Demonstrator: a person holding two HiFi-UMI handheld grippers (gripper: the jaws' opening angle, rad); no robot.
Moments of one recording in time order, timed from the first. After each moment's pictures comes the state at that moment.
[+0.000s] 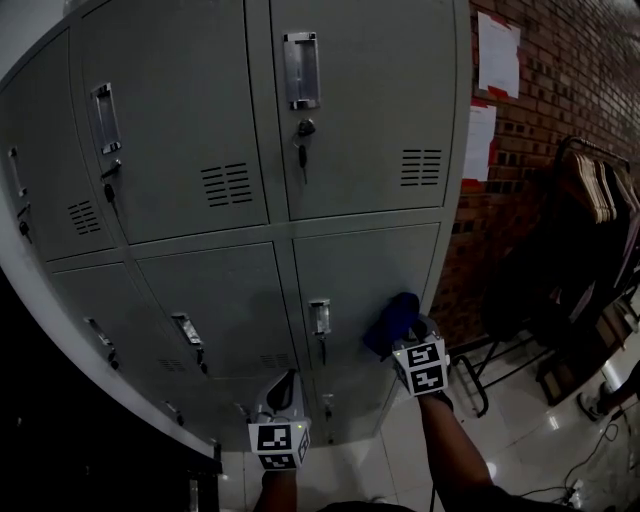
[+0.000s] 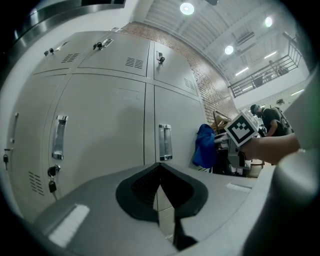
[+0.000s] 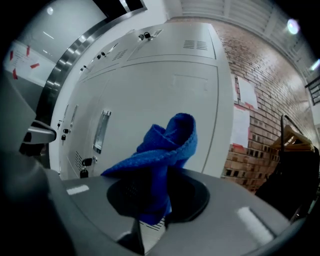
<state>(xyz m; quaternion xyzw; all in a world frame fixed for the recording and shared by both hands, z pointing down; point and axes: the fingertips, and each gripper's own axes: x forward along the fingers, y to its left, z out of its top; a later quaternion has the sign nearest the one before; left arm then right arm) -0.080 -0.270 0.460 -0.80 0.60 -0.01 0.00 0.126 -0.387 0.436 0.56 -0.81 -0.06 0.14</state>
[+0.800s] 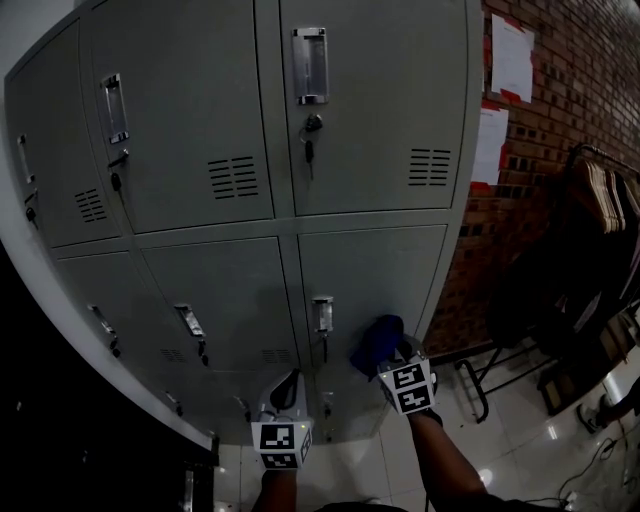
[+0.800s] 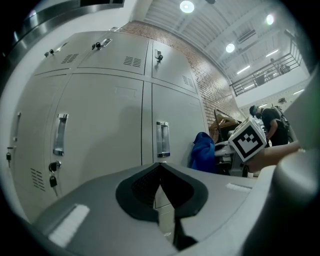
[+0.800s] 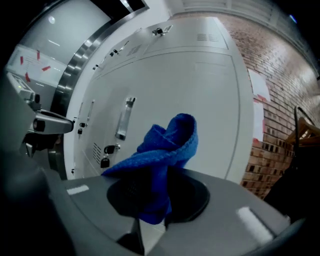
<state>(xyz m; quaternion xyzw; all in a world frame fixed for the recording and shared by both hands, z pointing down) -0.071 -0.267 0.468 -0.79 0.61 -0.02 0.00 0.089 -0.366 0.482 0.50 -0.85 -0.05 0.16</state>
